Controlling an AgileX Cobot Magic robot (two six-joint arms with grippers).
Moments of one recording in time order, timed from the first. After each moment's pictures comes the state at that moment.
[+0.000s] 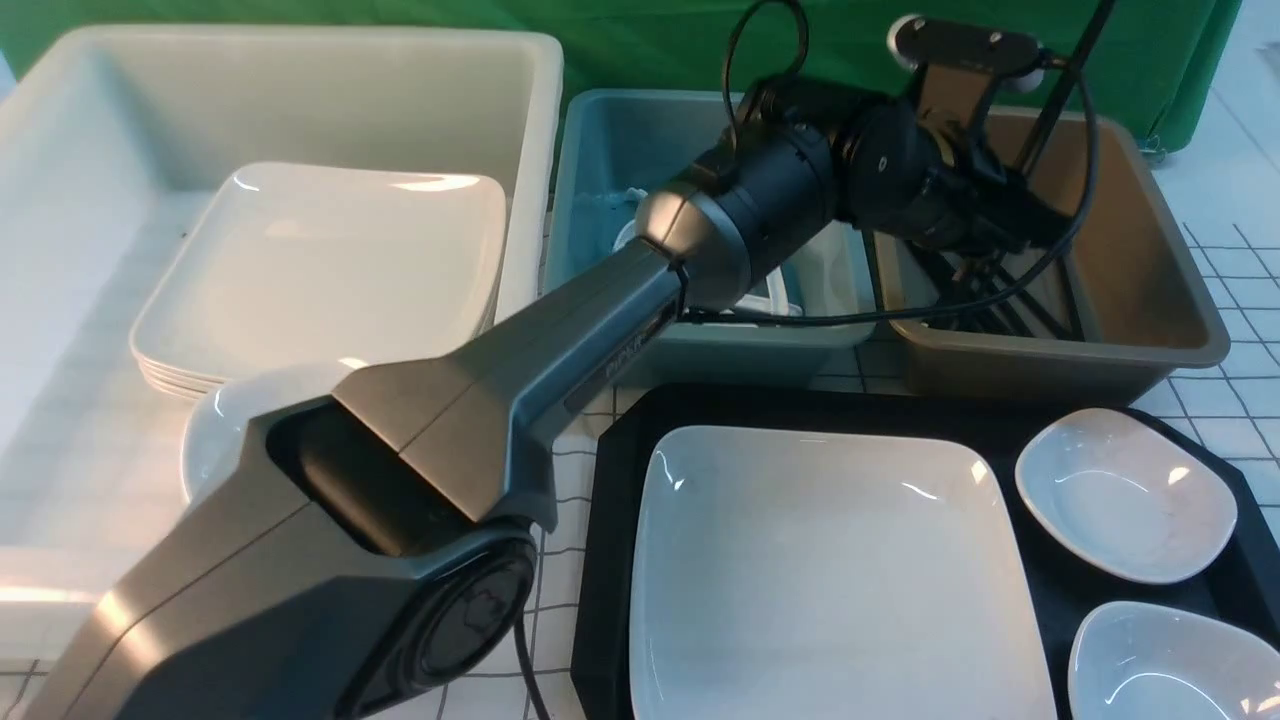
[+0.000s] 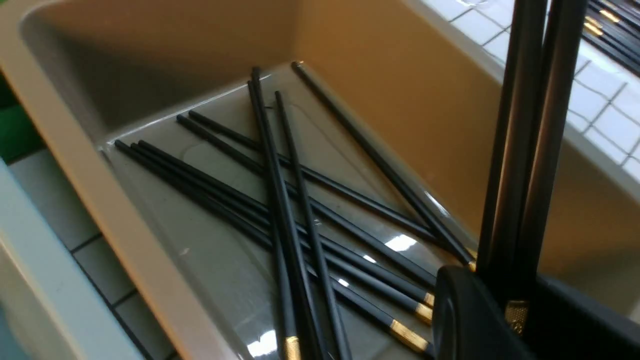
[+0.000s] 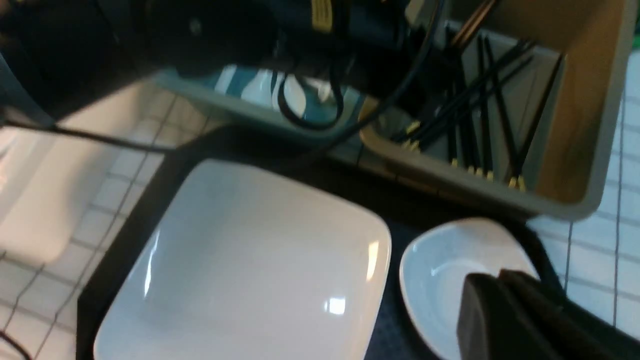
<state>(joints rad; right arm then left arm) 0.22 0.90 -1.24 0.13 1.02 -0.15 -0.72 2.58 -2.57 -0.17 0.63 -0.01</state>
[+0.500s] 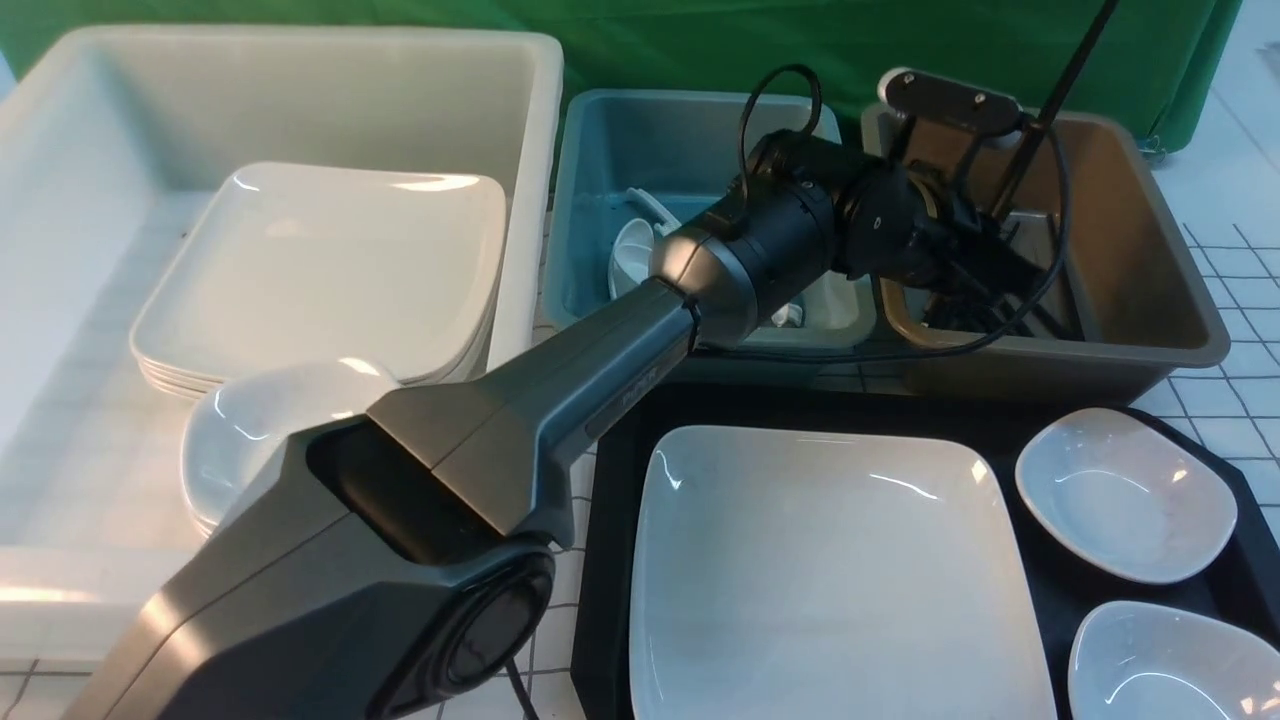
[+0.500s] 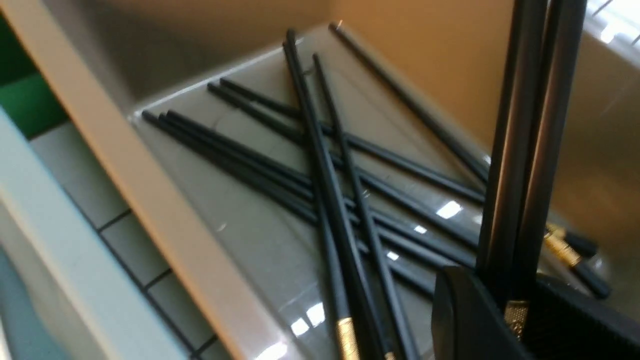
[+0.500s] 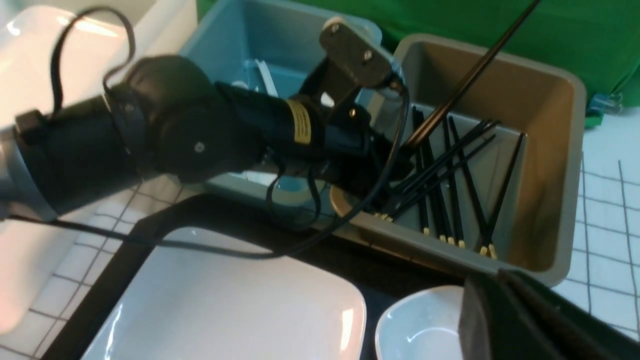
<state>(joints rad) 0.22 0.88 -1.16 0.10 0.86 -0.15 -0.72 2.63 -2.58 -0.10 0.62 -0.02</state>
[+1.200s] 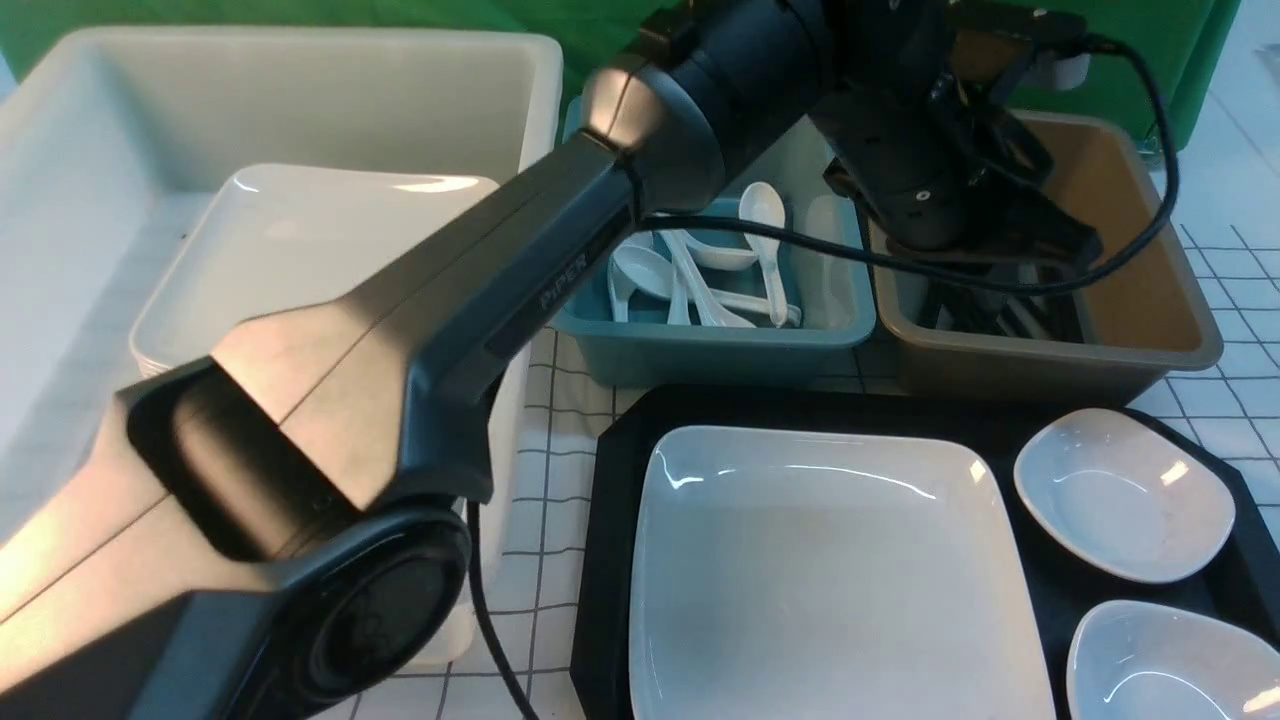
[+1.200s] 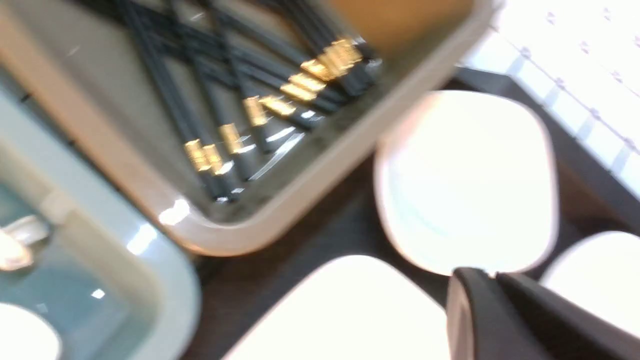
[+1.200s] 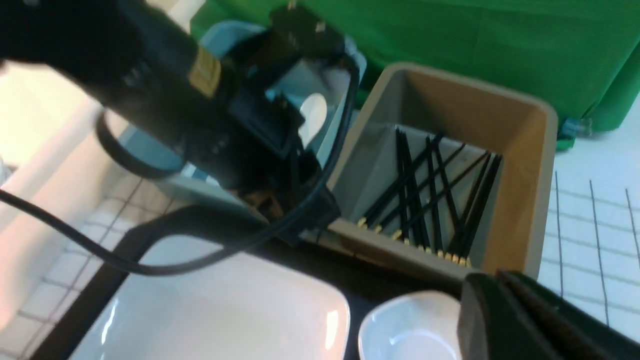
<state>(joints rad) 0.22 0.83 -1.16 0.08 0.91 -0.16 -0.75 2.37 -2.58 -0.25 1.21 0.05</state>
